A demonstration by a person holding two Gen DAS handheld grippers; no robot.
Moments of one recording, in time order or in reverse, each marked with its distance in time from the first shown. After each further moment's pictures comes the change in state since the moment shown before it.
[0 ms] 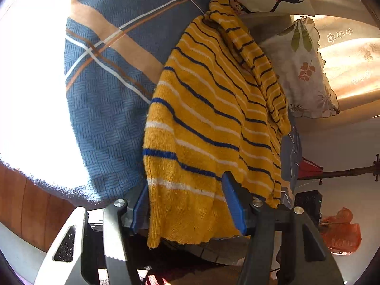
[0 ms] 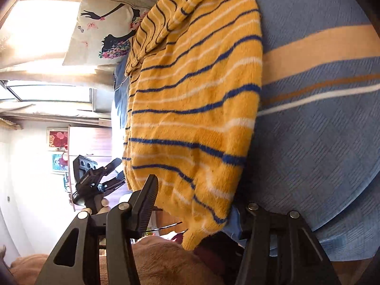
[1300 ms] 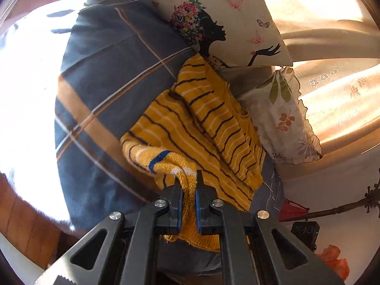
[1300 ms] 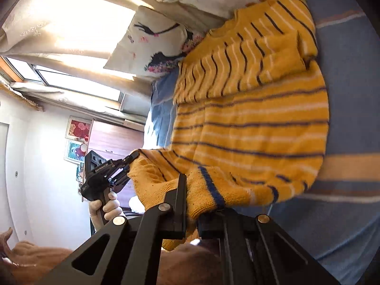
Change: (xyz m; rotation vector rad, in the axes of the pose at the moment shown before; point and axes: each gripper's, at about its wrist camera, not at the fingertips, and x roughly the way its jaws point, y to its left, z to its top) left arm -0.039 -0.069 0.061 -0.033 -0.256 -0.002; right arm -0.036 0.084 0.095 -0.189 -0.078 0.105
